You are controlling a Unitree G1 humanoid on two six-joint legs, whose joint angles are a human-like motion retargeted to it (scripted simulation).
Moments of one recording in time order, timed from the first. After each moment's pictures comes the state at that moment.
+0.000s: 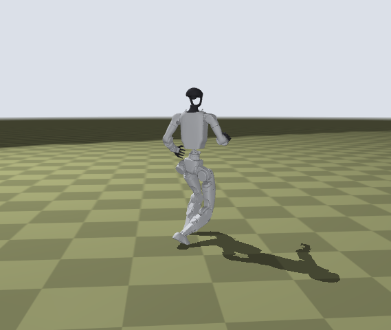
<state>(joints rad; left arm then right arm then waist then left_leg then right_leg) 0.48 0.34 -0.11 0.08 -0.12 -0.28 0.32 -0.10 -0.46 0.34 0.06 -0.32 -0.23 -0.38 0.16 -0.16 0.07 -0.46 -0.24 0.14 1.12 -0.77 0.22 0.02 -0.22 -0.09 1.21 -0.63 0.09</state>
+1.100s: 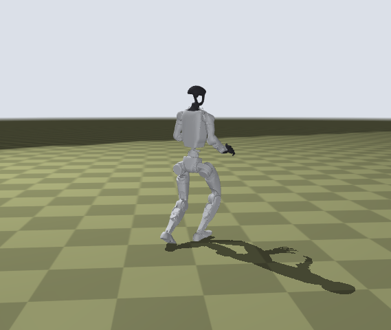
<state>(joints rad) 0.02 0.31 -0.20 -0.05 0.03 -0.35 0.50 0.31 -0.55 0.31 0.08 -0.31 -0.34 -0.32 -0.20 0.04 -0.16 -0.18 -0.04 0.15 1.01 -0.48 -0.02 -0.73 -0.05 -0.17 1.15 -0.72 -0.04</state>
